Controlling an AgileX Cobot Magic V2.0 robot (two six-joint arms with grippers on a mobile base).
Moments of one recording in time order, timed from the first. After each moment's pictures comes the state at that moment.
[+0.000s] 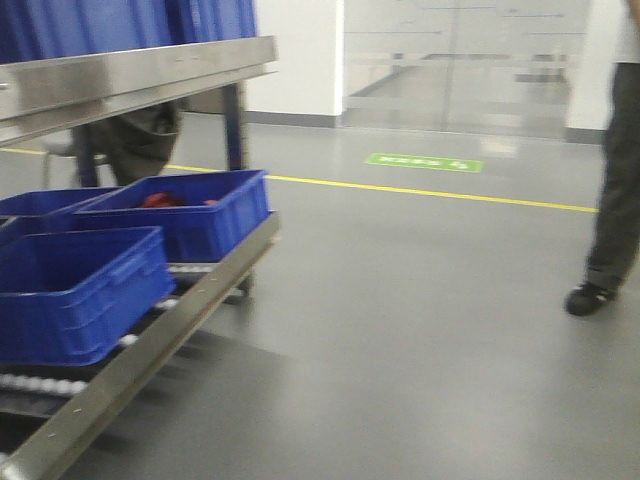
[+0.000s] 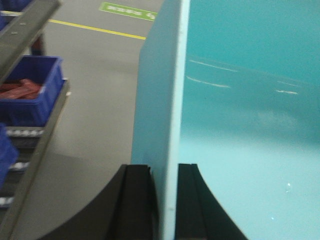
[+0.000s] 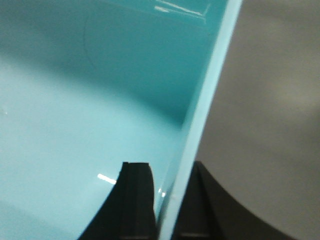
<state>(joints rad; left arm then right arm) -0.29 1.41 -1.71 -0.03 0.74 -0.15 0.20 1.32 -1.64 0.07 0.98 0.13</state>
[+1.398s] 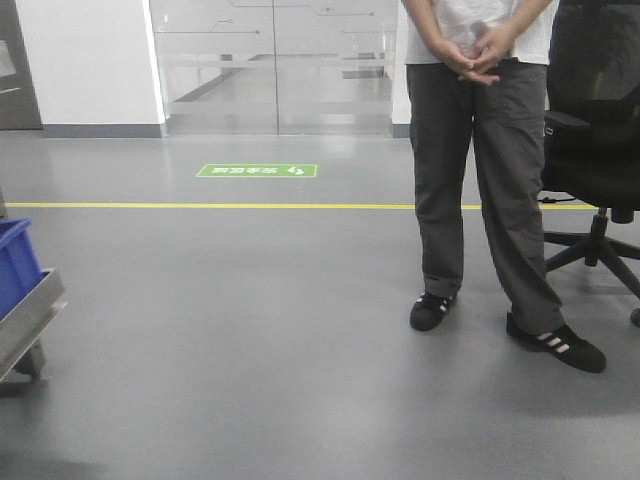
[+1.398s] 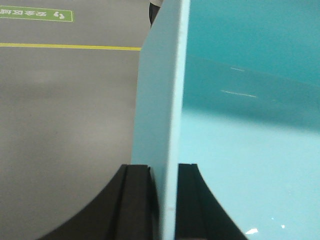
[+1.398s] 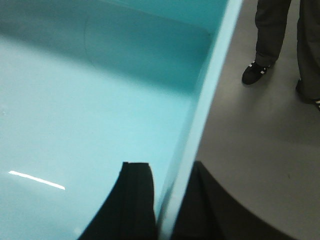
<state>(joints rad) -0.29 1.41 -1.71 -0.03 0.74 -0.14 0.20 1.32 -1.64 0.07 0.98 0.13</state>
